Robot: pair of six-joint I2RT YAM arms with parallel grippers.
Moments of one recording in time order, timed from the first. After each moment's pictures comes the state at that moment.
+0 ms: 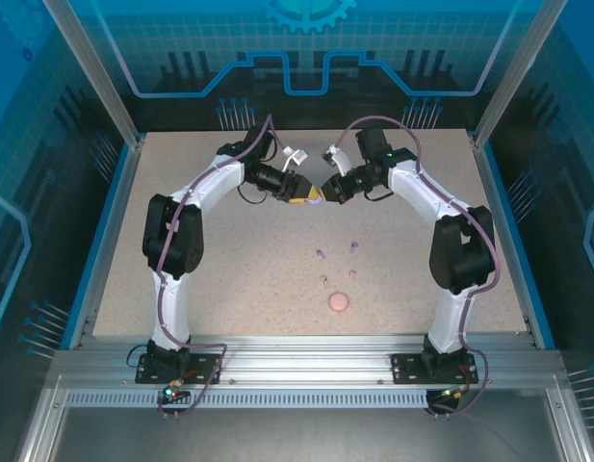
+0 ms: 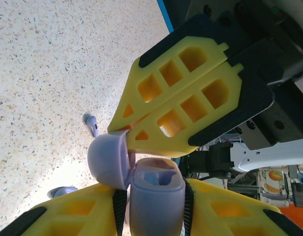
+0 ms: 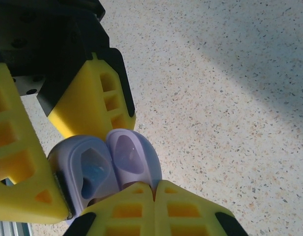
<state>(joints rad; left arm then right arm) -0.31 2.13 1.81 -0.81 1.13 -0.09 0.32 1.92 1.63 -0.74 -0.69 -0.20</state>
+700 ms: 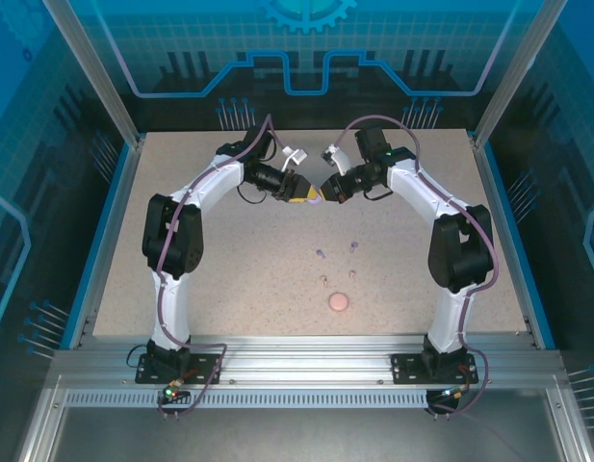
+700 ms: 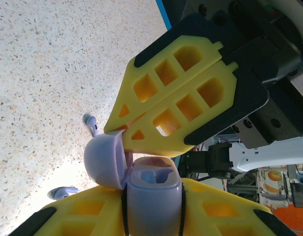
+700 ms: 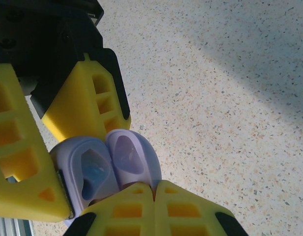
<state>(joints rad) -0.31 2.13 1.81 -0.81 1.14 -0.09 0.32 1.94 1.64 -0.75 -0.70 -0.20</state>
